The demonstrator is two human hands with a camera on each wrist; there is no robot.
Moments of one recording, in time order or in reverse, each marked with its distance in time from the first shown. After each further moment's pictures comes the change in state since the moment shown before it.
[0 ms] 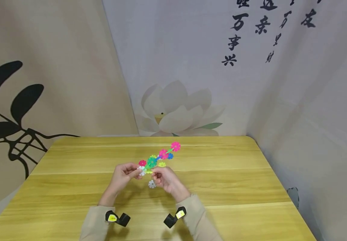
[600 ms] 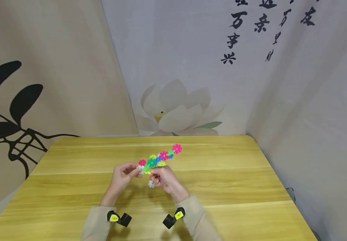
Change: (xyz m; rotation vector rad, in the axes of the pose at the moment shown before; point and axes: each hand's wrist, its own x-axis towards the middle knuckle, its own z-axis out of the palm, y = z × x) left_hand -0.009 0.008 0.002 -0.010 0.061 0.086; right_hand -0.007 0.002 0.014 -0.142 0.102 -0.070
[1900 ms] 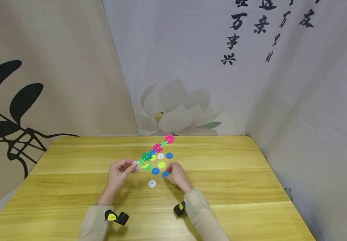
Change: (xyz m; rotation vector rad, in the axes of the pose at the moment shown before) left_hand 0.001 0.016 -0.006 -0.030 0.064 0.047; right_hand 0.031 0.034 -0.064 -1.028 0.314 -0.181
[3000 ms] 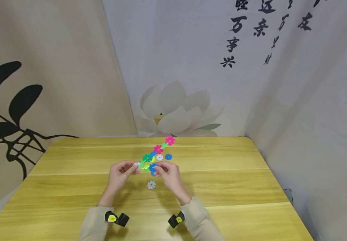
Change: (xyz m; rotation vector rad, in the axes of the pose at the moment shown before) left_hand 0.008 -0.030 -0.005 -0.033 -0.005 -0.060; right_hand -0.044 -0.080 -0.021 0.564 0.166 -0.296
